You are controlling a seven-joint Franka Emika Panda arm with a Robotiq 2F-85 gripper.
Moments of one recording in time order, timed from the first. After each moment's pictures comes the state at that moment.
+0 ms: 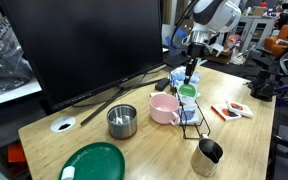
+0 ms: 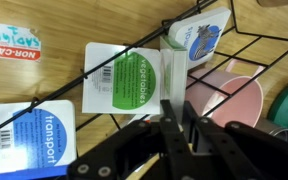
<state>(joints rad) -0.23 0.39 0.05 -1.90 0.42 2.10 -0.73</state>
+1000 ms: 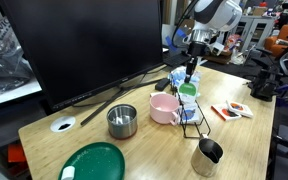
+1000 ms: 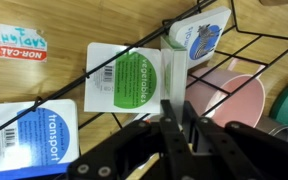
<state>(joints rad) -0.23 0.39 0.04 -1.90 0.42 2.10 -0.73</state>
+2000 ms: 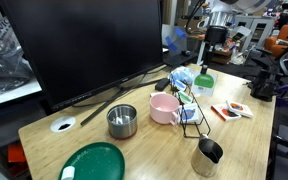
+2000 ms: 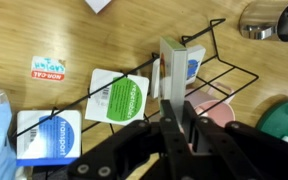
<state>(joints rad) -0.20 0.11 -0.01 -2.12 0.34 2.10 -0.72</state>
